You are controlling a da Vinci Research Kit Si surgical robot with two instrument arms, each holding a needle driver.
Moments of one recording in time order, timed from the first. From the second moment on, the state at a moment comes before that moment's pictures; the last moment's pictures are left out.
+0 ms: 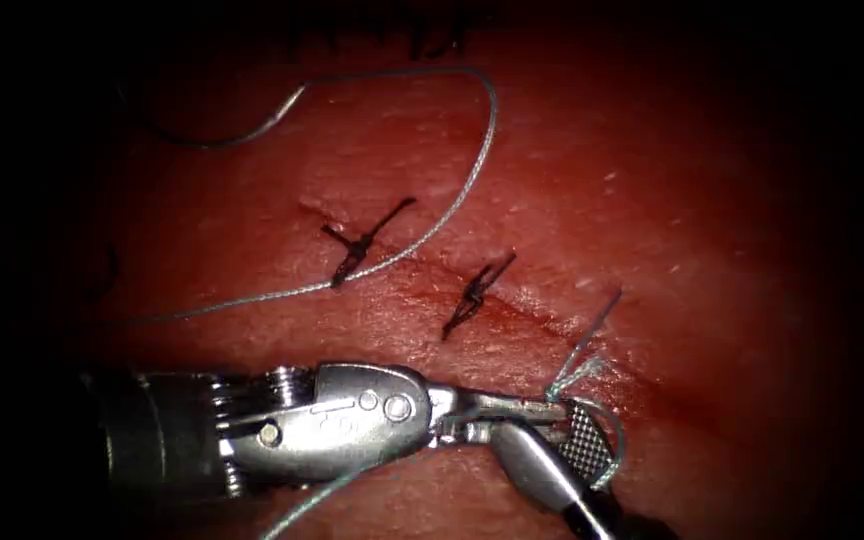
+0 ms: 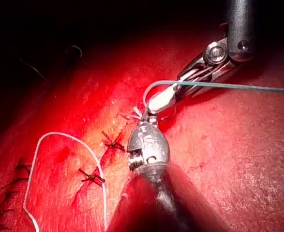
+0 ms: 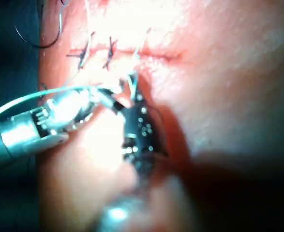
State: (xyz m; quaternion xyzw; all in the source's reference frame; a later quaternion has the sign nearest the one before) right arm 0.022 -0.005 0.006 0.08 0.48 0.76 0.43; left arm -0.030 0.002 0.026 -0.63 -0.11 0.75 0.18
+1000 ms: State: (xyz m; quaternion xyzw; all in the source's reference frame) right arm 0.021 -0.006 0.005 0.08 0.51 0.67 0.53; left arm -0.024 0.008 0.022 -0.62 -0.10 0.75 0.23
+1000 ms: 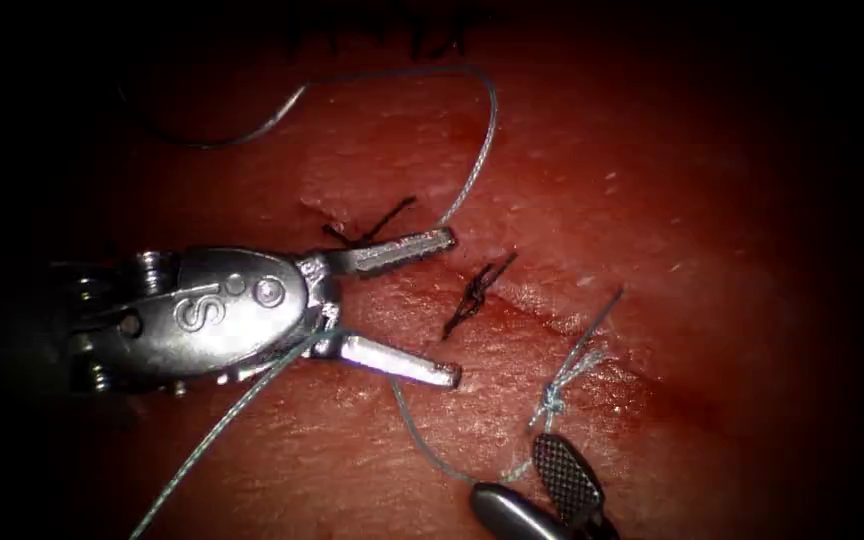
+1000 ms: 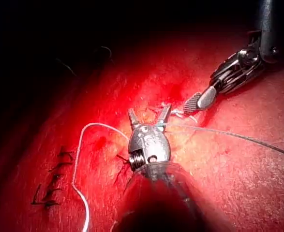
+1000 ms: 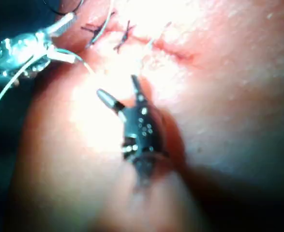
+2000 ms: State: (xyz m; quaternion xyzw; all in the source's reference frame) right arm 0.023 -0.007 0.006 0.08 0.51 0.66 0.54; left arm -0.014 0.006 0.018 -0.61 -0.06 0.77 0.20
